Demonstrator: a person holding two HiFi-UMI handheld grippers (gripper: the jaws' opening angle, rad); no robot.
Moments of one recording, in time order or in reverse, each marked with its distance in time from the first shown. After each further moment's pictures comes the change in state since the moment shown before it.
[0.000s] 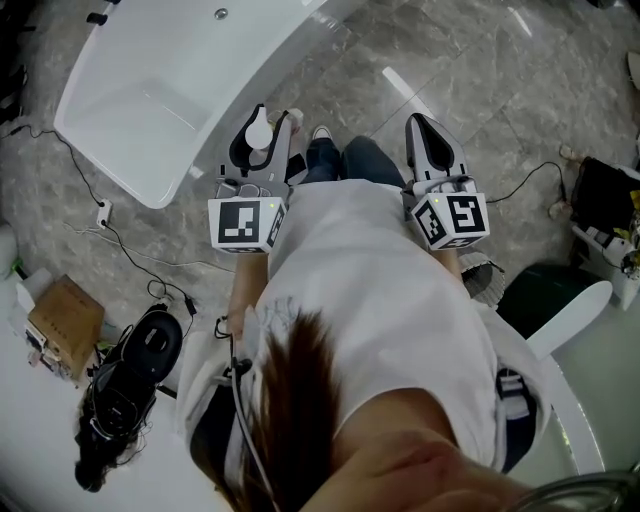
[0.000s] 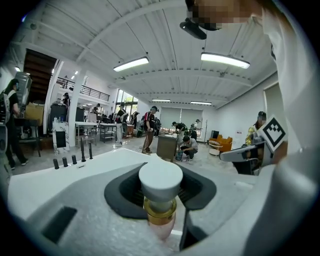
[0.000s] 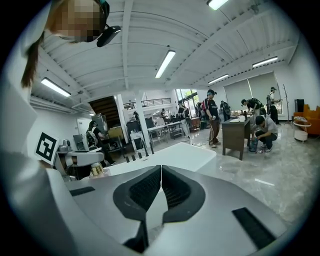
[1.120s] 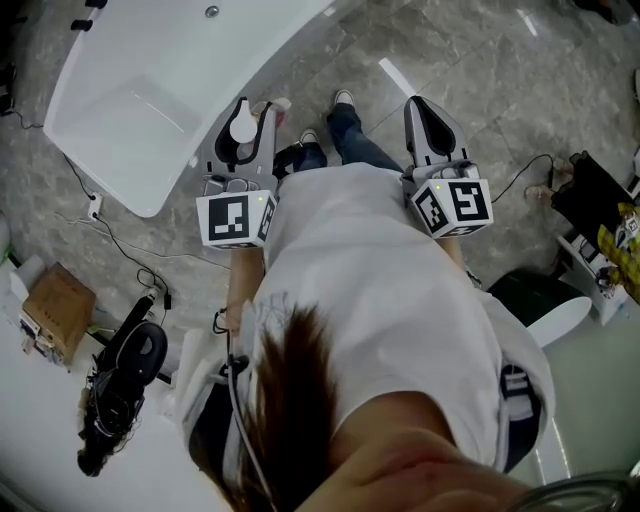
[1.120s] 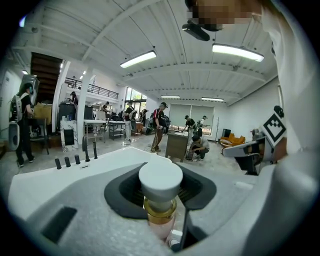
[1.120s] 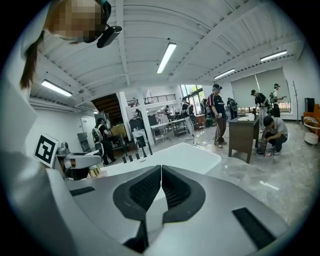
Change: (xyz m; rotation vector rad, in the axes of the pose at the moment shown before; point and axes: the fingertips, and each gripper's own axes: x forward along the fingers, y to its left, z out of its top) left arm 0.109 0.031 0.015 -0.031 0.039 0.110; right arm 0.101 -0.082 0.047 -0.019 0.043 0.067
